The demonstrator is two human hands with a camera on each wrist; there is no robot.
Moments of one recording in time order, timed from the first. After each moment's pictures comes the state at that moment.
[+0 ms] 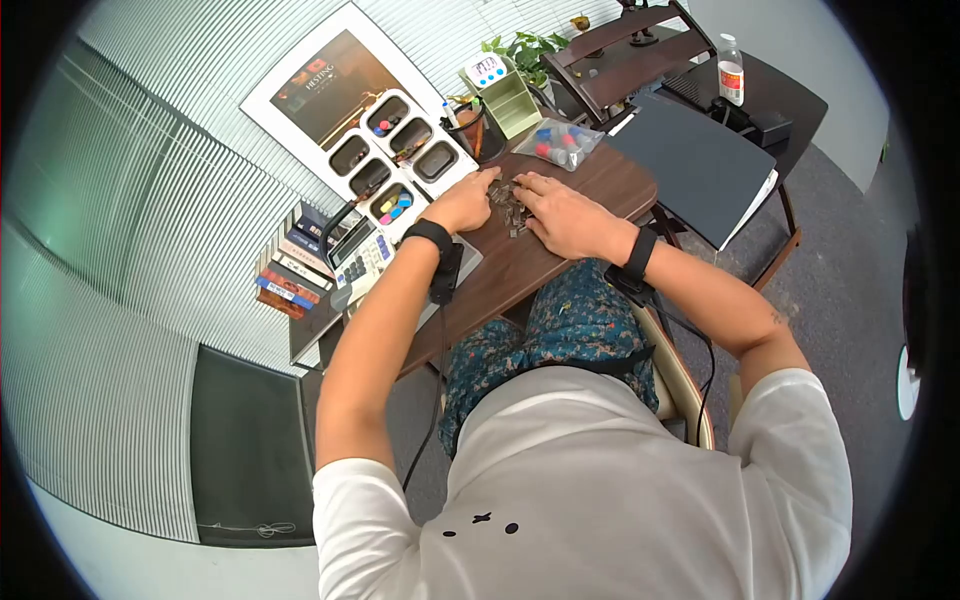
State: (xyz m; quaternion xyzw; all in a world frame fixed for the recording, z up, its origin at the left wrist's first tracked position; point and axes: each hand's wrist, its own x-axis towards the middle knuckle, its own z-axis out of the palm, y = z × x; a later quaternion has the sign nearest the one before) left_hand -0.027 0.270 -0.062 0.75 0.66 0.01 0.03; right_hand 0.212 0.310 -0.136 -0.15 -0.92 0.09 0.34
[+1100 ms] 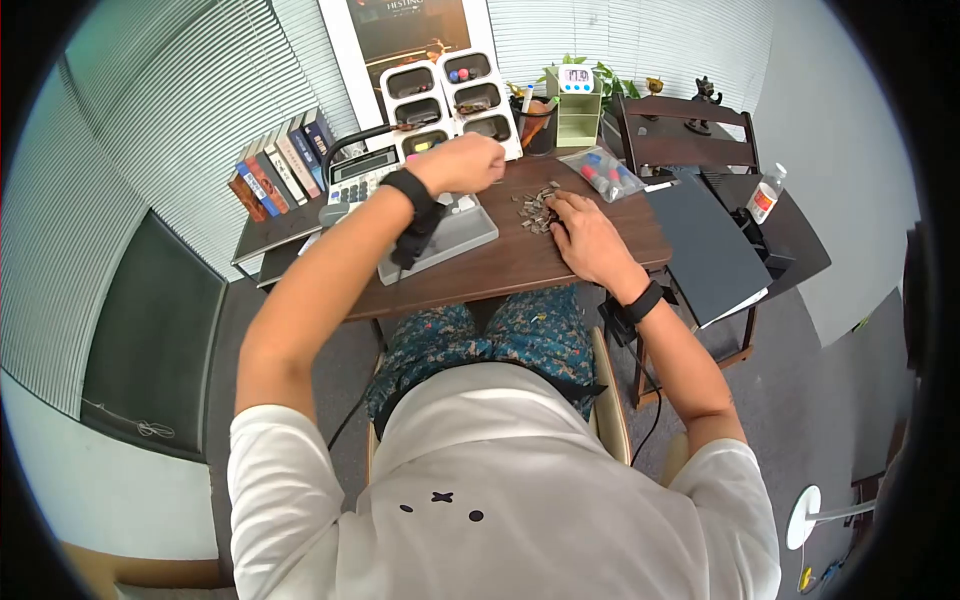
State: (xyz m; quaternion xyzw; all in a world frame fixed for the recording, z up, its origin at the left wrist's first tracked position) left_hand -0.034 0.202 0.002 0.75 0.65 0.09 -0.01; right_hand 0.213 0.297 -0.122 -0.14 -0.92 0.09 0.35
